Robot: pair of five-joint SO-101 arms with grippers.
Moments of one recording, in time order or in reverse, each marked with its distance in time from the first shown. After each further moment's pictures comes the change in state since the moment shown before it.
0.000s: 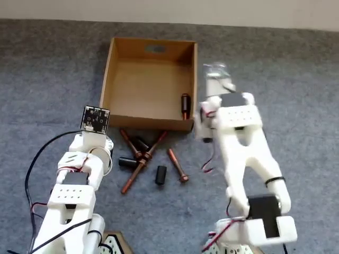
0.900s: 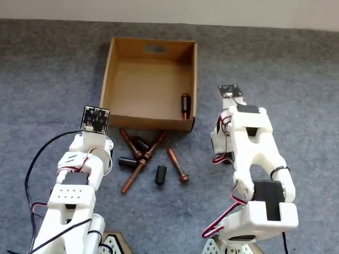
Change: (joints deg) left arm 0.0 0.0 0.0 0.0 0.0; right arm 6.8 6.0 8.4 -10.5 12.6
